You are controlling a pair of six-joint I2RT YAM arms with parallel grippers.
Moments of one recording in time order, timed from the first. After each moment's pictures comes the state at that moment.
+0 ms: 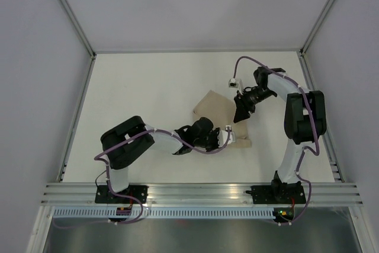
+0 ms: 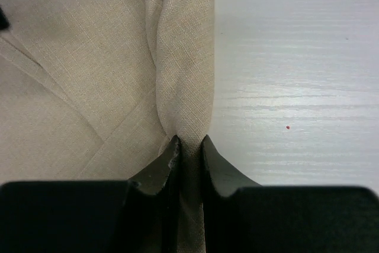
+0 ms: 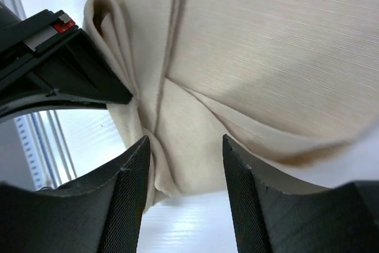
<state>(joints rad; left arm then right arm) -1.04 1.87 0.85 0.44 0.31 0.41 0.12 1.97 1.42 -1.10 -0.83 -0.92</state>
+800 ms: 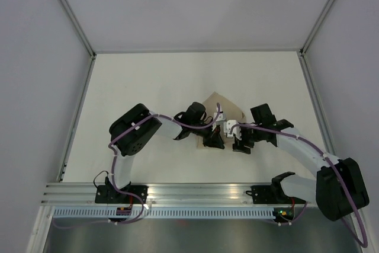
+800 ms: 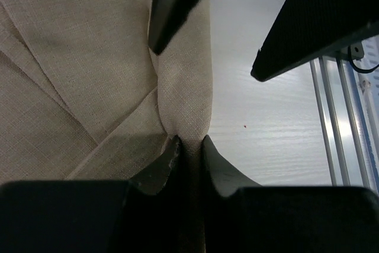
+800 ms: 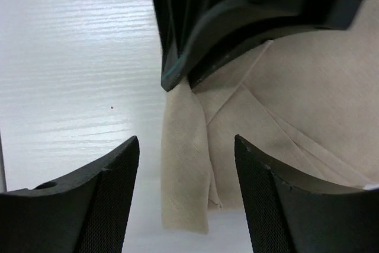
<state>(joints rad) -0.83 2.03 0.95 0.46 0.86 0.08 0.32 1.21 0.65 -0.57 -0.69 -1.05</state>
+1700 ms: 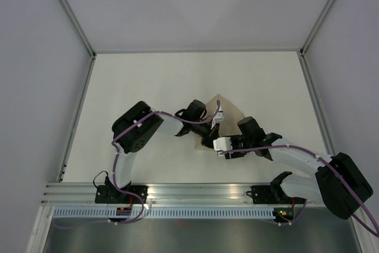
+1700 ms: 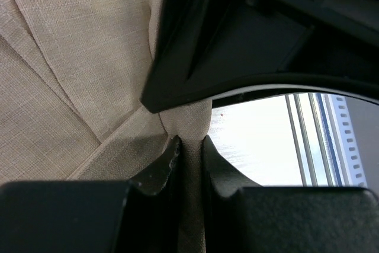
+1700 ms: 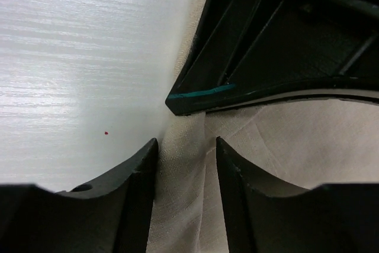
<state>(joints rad) -0.80 2.08 1.02 0.34 1.02 0.06 0.59 1.17 0.44 -0.24 -0.42 -1.07</state>
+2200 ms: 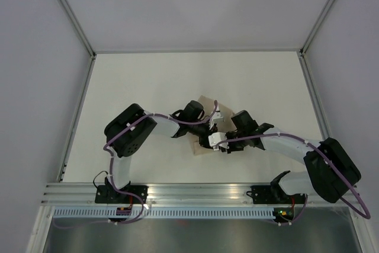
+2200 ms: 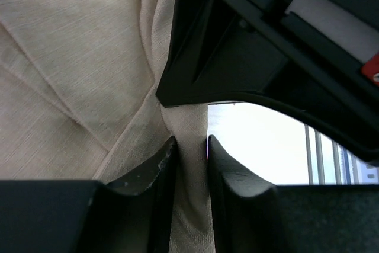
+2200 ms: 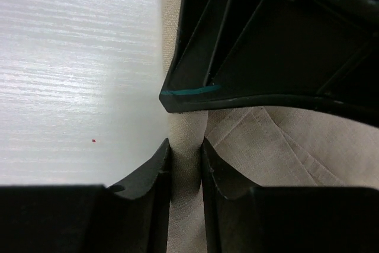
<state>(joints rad) -0.79 2.00 0.97 0.31 0.91 0.06 0.60 1.32 0.55 -0.31 -0.43 -1.10</state>
